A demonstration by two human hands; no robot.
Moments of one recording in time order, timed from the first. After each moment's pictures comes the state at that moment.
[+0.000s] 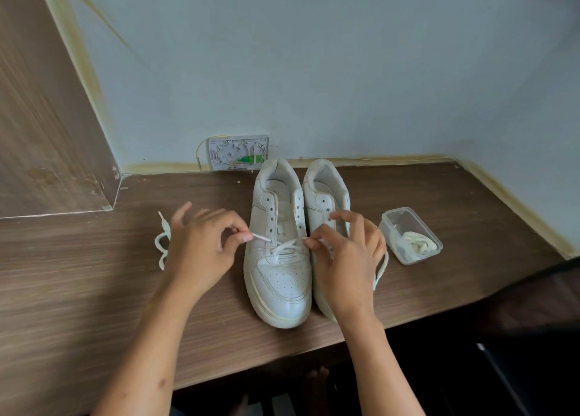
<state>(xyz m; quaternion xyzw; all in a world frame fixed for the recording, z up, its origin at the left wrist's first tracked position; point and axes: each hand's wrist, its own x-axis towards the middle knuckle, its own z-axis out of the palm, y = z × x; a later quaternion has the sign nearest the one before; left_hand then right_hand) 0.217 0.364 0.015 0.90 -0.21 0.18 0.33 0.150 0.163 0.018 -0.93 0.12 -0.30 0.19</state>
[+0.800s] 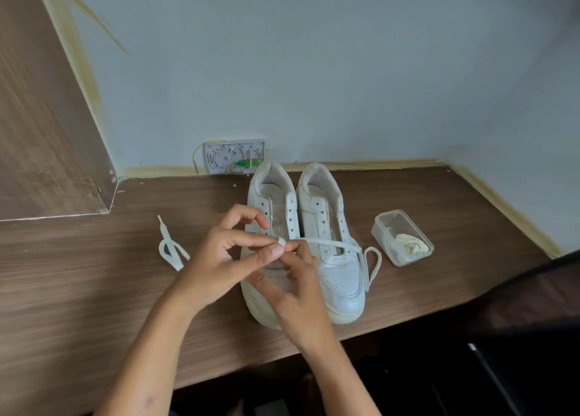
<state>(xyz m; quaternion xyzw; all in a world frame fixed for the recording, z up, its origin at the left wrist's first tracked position) 0.191 0.352 0.041 0.74 -0.29 -0.05 0.61 0.118 0.219 0.034 -0.80 0.01 -0.10 0.59</state>
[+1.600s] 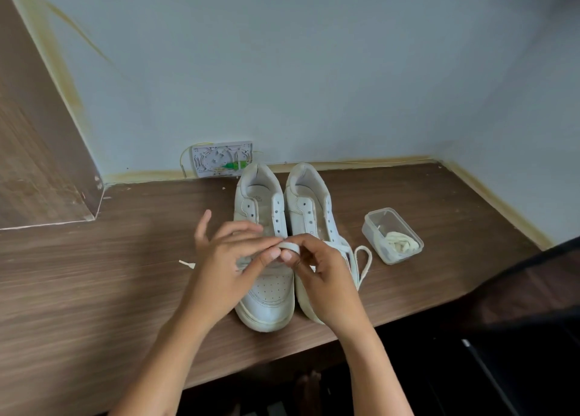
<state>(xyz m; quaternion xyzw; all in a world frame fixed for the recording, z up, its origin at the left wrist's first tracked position) 0.186 0.323 0.020 0.83 -0.29 0.17 0.45 0.125 0.161 0.041 -0.82 -0.01 -0.10 0.57</state>
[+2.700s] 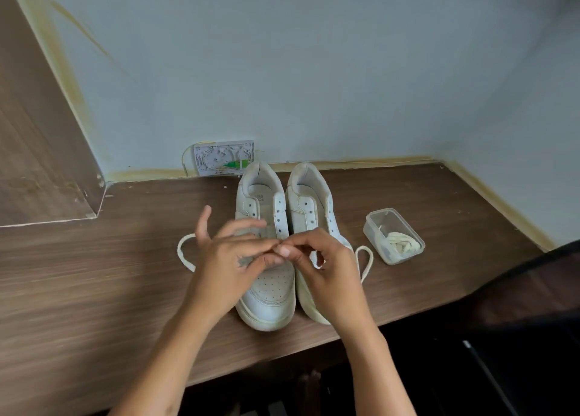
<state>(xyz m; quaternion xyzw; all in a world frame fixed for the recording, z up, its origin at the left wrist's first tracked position) 0.190 0.319 0.018 0.81 -0.32 0.22 0.44 0.124 0.161 0.052 -0.84 -0.04 -0.18 0.51</state>
